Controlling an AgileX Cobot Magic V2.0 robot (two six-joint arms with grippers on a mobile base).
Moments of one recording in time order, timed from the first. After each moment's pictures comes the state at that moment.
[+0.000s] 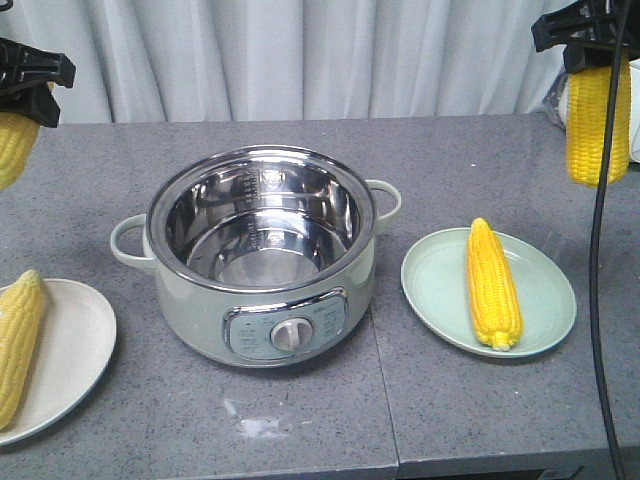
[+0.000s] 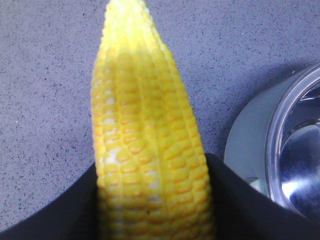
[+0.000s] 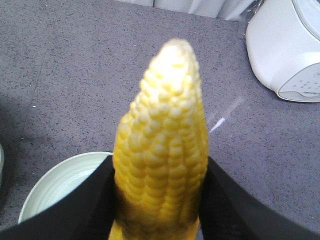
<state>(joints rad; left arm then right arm) -0.05 1.67 -1.88 -0.03 1.27 -0.02 0.17 1.60 -1.92 -0.21 1.20 0.01</state>
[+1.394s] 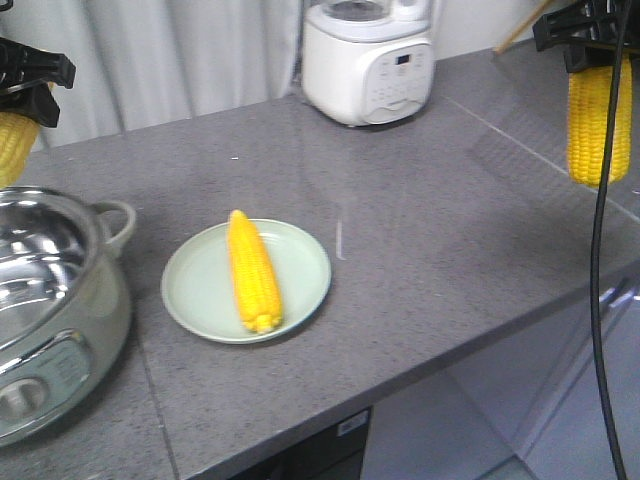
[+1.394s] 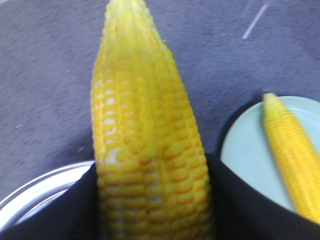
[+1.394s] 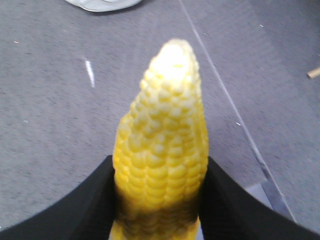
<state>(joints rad) -0.05 1.67 -1.88 -0.03 1.27 -0.02 0.17 1.60 -1.92 -0.21 1.20 0.01</state>
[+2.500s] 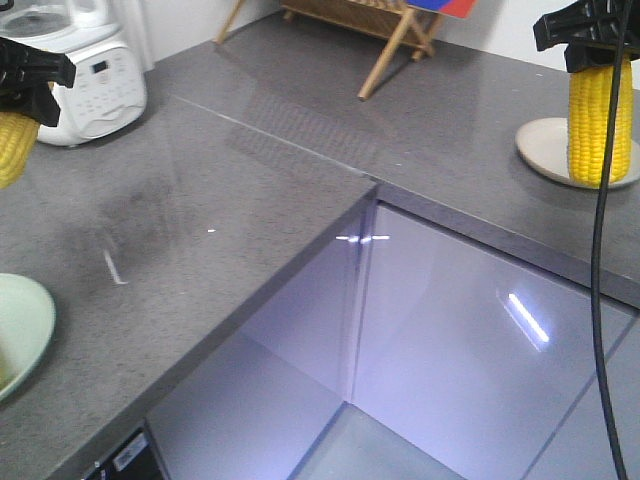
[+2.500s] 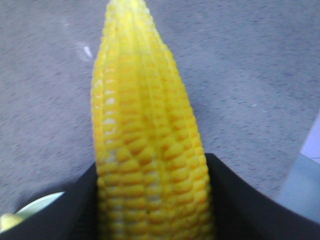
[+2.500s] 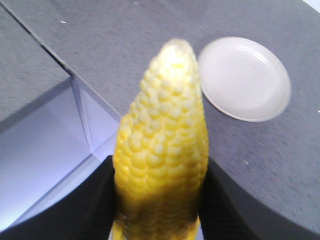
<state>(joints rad) -0.05 1.67 -1.88 -0.03 1.27 -0.02 0.17 1.60 -1.92 -0.21 1.20 0.01</state>
